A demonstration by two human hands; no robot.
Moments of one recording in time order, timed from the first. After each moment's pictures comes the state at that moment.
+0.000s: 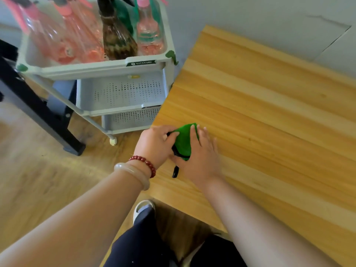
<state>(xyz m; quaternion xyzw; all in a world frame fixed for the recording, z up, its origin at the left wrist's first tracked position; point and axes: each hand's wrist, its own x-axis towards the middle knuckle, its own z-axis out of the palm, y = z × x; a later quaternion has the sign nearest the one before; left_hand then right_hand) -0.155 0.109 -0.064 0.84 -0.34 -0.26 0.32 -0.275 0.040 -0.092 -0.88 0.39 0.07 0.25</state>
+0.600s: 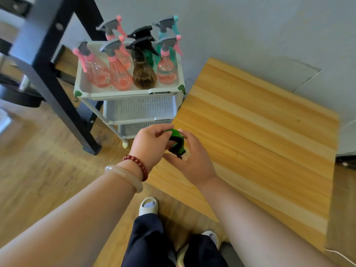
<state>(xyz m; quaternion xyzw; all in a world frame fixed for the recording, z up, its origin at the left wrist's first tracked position) -0.143 0.142 0.089 0.76 -0.12 -0.38 0.51 -0.259 0.065 0.051 -0.80 0.32 -0.09 0.49</state>
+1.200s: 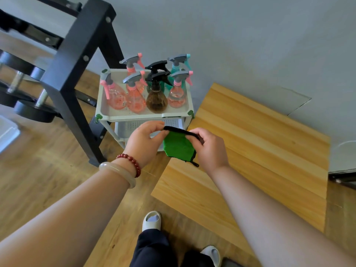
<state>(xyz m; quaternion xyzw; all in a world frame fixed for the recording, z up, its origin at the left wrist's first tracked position) -0.062 0.158 0.148 0.83 -0.27 -0.27 0.42 -0.196 0.035 0.123 -0.84 0.33 -0.18 0.40</state>
